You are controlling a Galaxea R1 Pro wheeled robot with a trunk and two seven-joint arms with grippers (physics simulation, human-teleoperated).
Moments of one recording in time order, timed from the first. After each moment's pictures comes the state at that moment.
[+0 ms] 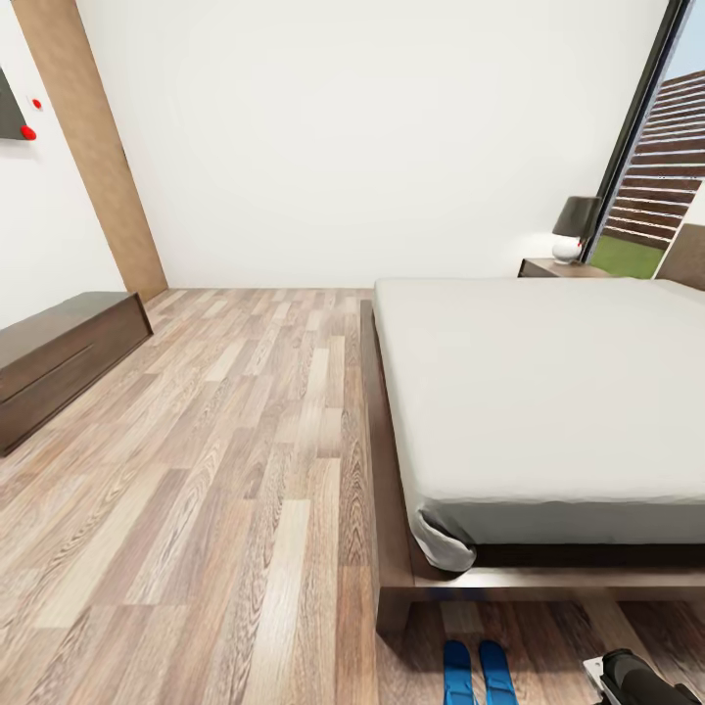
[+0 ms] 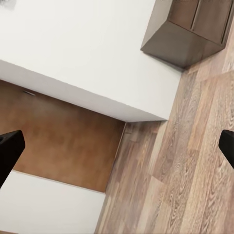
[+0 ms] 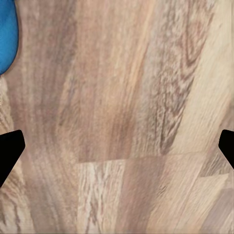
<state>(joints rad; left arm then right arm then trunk) -0.69 0.73 -0.38 -0.30 -0.02 0.05 0.62 -0.51 -0.29 -0.08 -0.24 0.33 0.59 0.17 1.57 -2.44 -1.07</state>
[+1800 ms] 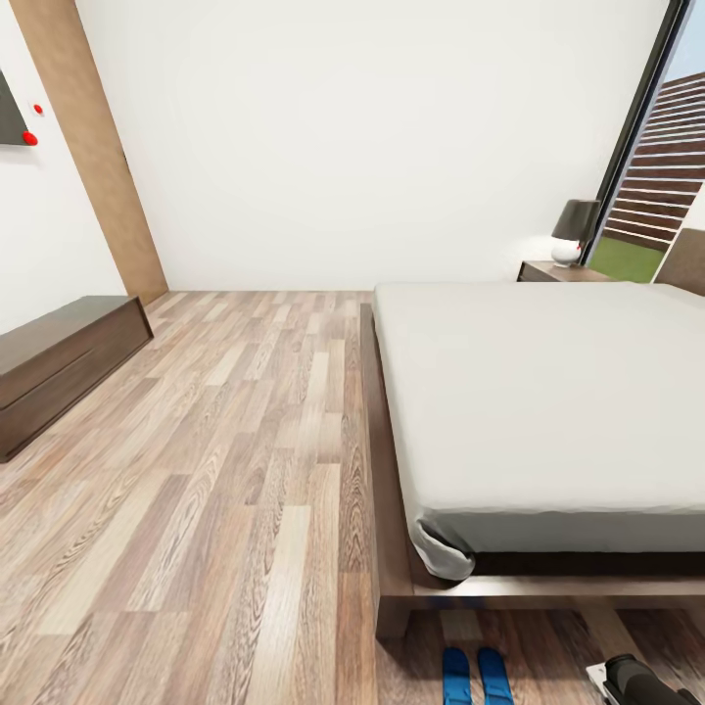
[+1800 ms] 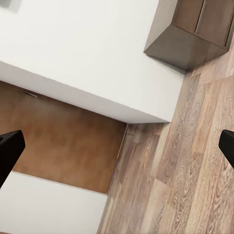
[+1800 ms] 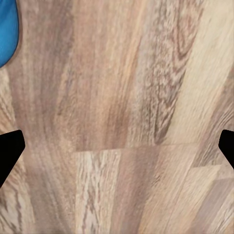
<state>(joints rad) -0.69 0.73 -0.38 -0.30 -0.02 0.05 0.62 -0.50 -0.29 -0.08 -0.23 0.33 0.59 0.17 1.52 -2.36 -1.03</state>
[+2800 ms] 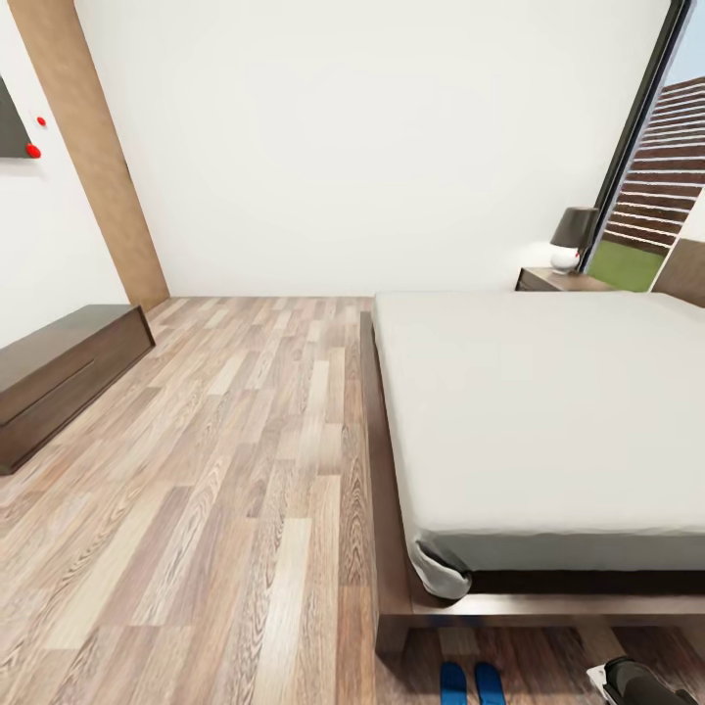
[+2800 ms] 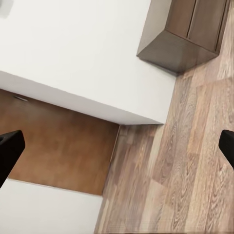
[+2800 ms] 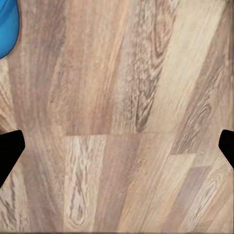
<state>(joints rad) -0.69 0.73 -0.38 -0.30 -0.02 0.05 0.55 -0.50 -0.29 -0.08 -0.23 0.38 0.58 0.17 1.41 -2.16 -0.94</state>
